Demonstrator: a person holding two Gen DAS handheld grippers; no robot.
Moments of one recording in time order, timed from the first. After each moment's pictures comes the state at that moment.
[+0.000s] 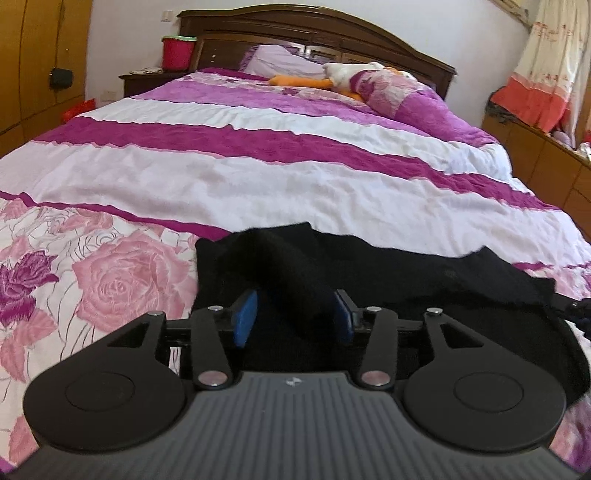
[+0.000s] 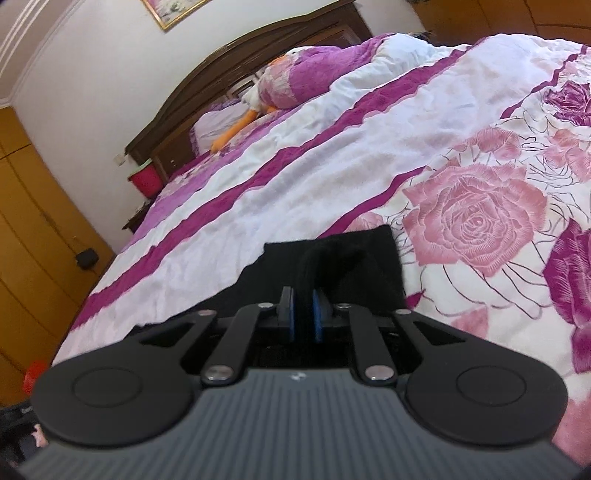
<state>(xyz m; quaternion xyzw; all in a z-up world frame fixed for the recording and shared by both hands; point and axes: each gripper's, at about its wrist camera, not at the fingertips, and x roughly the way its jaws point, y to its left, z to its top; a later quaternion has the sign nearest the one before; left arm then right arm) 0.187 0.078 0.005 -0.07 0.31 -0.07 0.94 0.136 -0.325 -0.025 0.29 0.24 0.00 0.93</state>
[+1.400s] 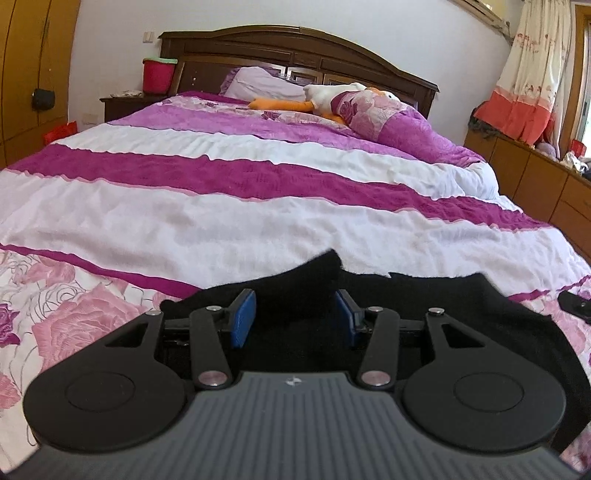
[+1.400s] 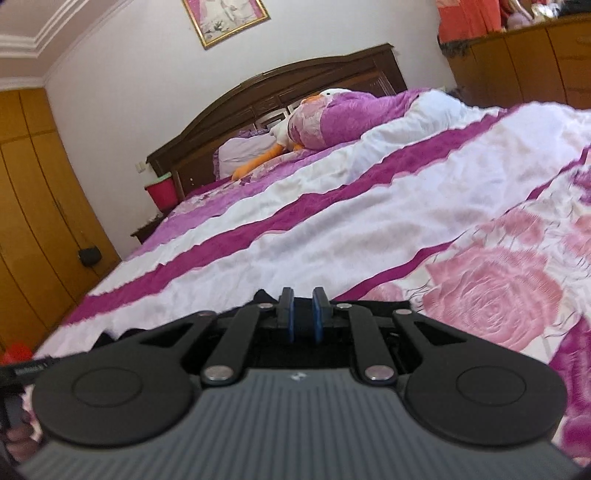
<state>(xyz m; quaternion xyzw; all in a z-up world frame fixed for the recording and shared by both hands) 0.235 0.065 0.011 -0.06 0.27 -0.09 0.96 0.148 -0.321 -0.003 0.21 0.18 0.00 0.96</state>
